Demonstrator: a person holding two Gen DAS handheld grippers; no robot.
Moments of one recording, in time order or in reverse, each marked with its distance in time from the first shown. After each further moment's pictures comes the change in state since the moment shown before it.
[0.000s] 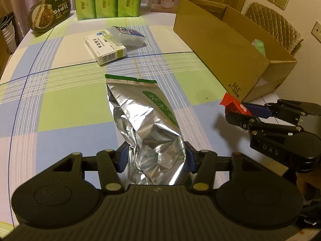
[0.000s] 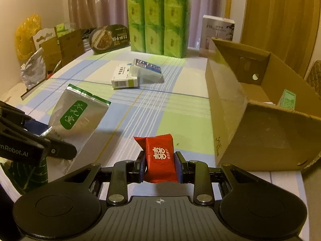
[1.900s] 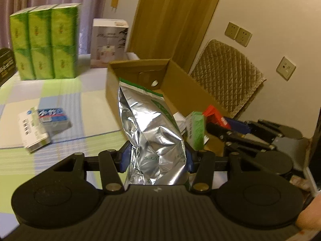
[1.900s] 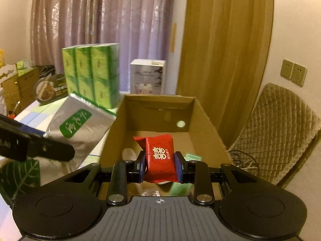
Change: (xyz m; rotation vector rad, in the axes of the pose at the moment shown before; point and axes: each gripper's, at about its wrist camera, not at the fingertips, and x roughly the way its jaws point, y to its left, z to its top) left arm 0.002 -0.126 0.148 0.039 -0.186 -0.214; right arm -0.042 -0.152 0.081 0.073 -0.183 -0.210
